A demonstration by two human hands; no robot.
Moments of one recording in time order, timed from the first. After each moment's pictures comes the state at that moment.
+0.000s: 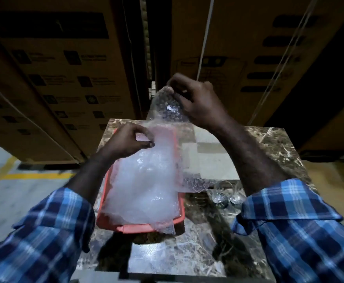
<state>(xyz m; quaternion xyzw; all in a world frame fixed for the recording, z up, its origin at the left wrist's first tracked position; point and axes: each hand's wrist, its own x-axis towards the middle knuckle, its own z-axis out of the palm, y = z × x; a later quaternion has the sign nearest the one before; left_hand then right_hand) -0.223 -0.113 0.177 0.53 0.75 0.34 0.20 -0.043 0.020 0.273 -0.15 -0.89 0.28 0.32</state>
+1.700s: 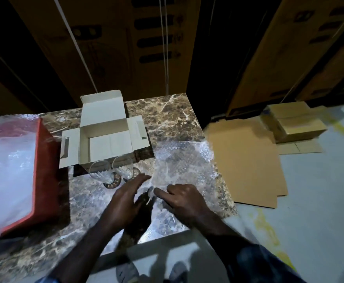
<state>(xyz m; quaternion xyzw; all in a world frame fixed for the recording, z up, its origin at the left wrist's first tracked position) 0.160 -0.065 0.042 0.61 0.69 0.30 0.26 0.362 0.025 0.028 -0.21 -0.95 0.01 0.22</state>
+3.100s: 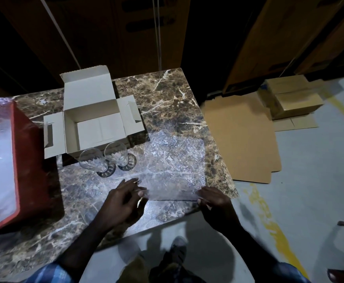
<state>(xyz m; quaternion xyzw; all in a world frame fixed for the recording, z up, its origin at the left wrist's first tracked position) 0.145 -0.079 -0.012 0.56 0.69 0.31 0.34 0.462 -0.002 -0.056 -0.41 -0.84 0.21 0.29</state>
